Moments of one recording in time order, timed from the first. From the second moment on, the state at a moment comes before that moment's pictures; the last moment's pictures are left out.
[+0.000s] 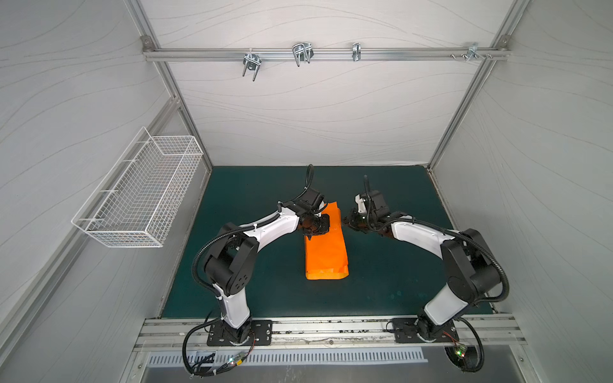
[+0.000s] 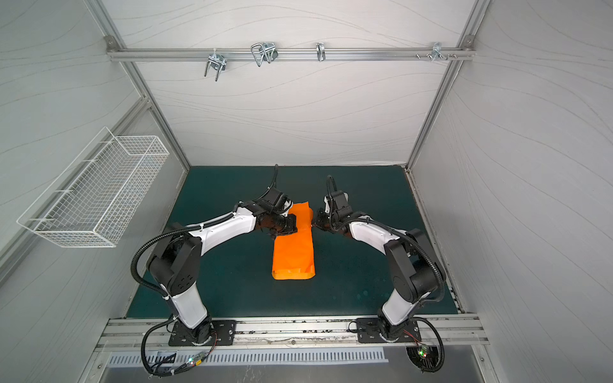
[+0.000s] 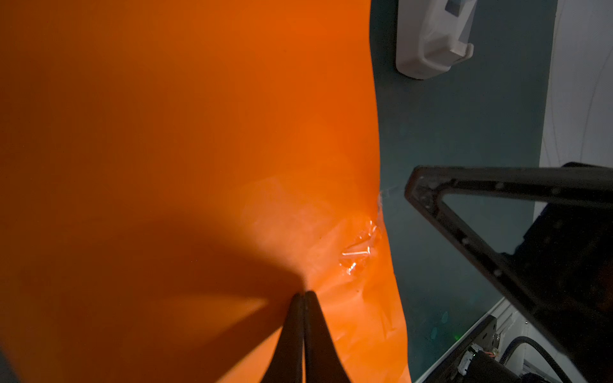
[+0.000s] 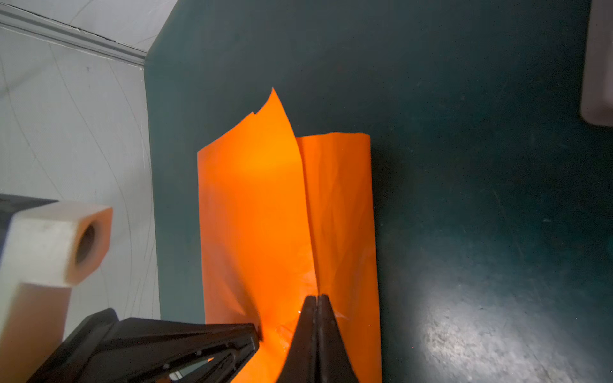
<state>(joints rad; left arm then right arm) -0.60 1.79 1.25 -0.53 0.28 -0.60 0.54 1.64 0.97 -0.12 -0.34 0.79</state>
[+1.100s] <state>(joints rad) -0.60 1.79 1.26 -0.54 0.28 -0.60 0.55 1.60 0.94 -0.16 -0.33 0.75</state>
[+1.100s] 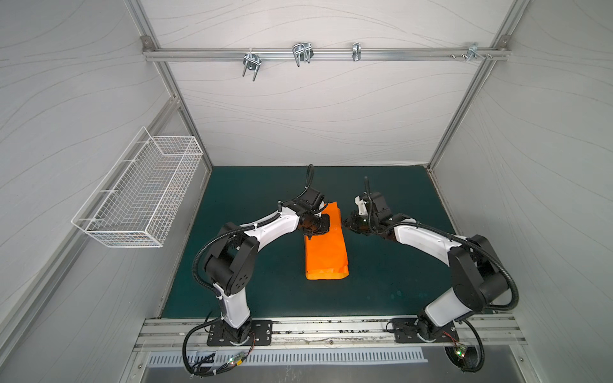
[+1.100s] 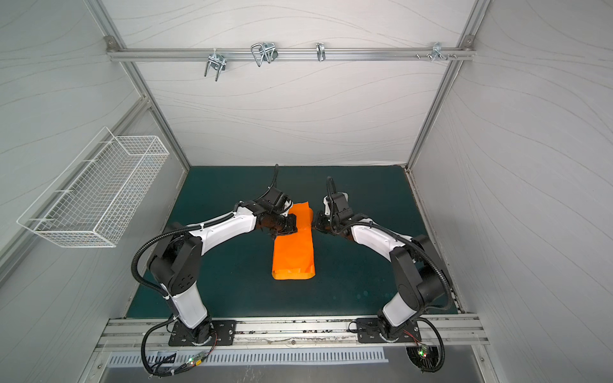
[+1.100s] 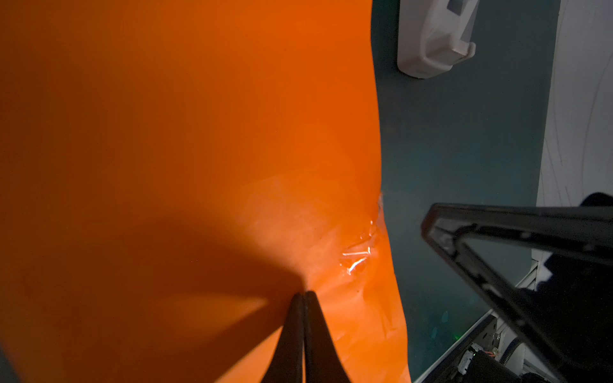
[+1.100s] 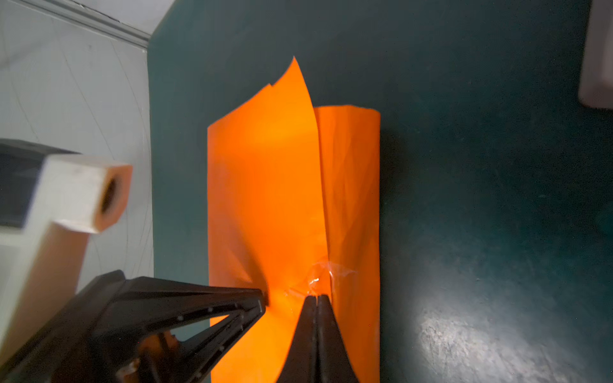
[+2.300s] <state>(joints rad) -0.60 1.80 1.27 -0.55 0.28 -0.60 0.48 1.65 0.99 -0.24 -0.28 0.71</state>
